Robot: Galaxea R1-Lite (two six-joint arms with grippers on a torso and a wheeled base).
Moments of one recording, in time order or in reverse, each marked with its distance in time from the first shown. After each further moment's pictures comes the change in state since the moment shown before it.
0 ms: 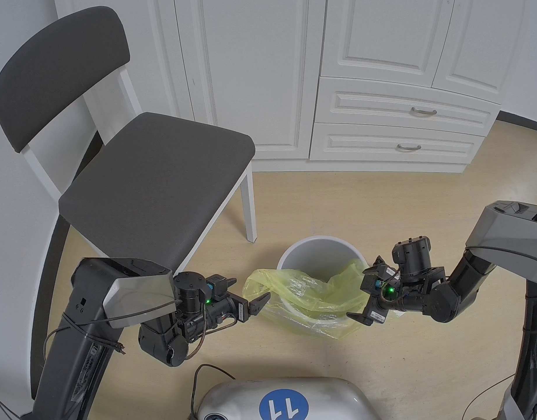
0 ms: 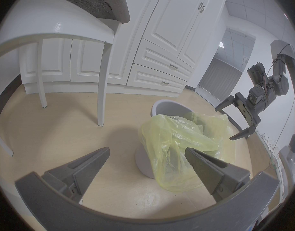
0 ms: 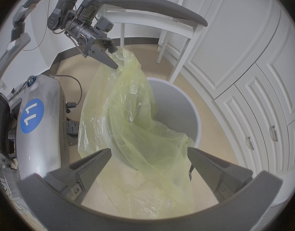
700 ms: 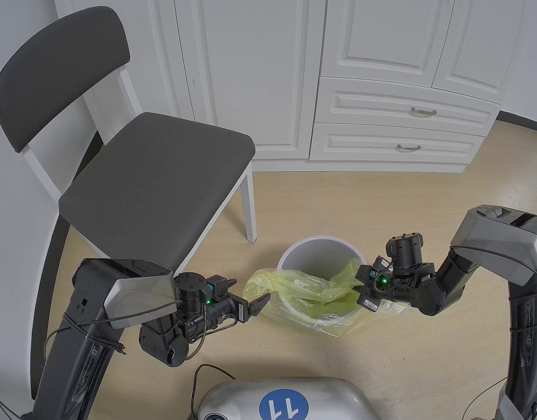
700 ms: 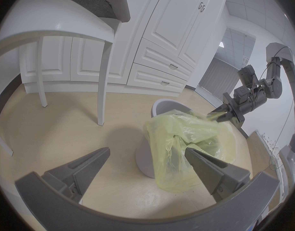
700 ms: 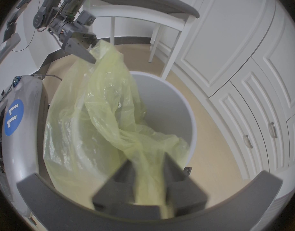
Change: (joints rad) left arm 0.000 0.007 -0.005 0.002 0.001 0.000; right arm -0.035 0.124 -0.145 -0.041 0.000 0.013
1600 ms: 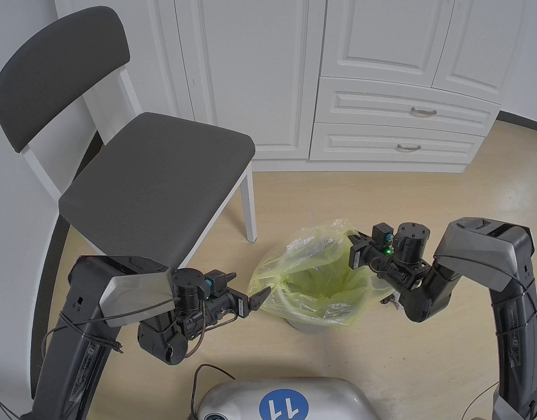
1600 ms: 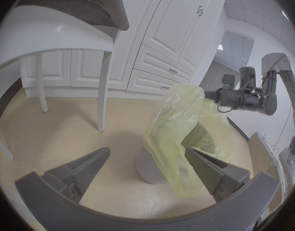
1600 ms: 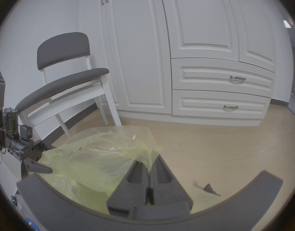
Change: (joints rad) left arm -0.001 -0.027 0.009 -0.022 0.007 -0.004; right arm -0.005 0.127 -0.072 -0.597 -0.041 0.802
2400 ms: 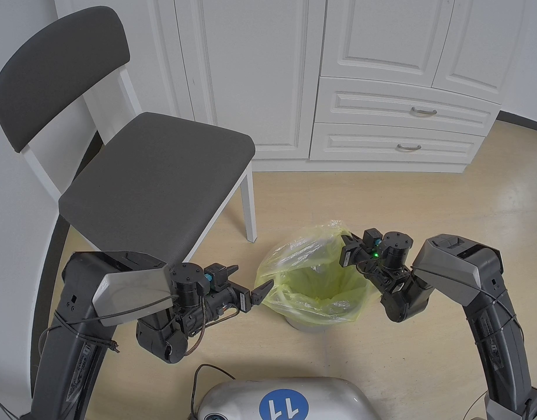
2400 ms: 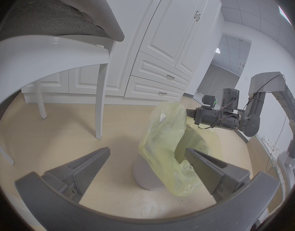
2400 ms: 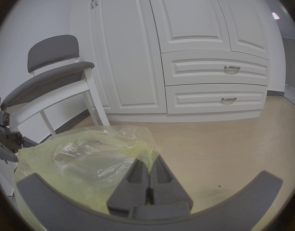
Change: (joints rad) left arm -0.013 -0.045 0.019 -0.024 0.004 -0.006; right arm -0.015 0.234 -0.290 -0.017 -0.035 0.069
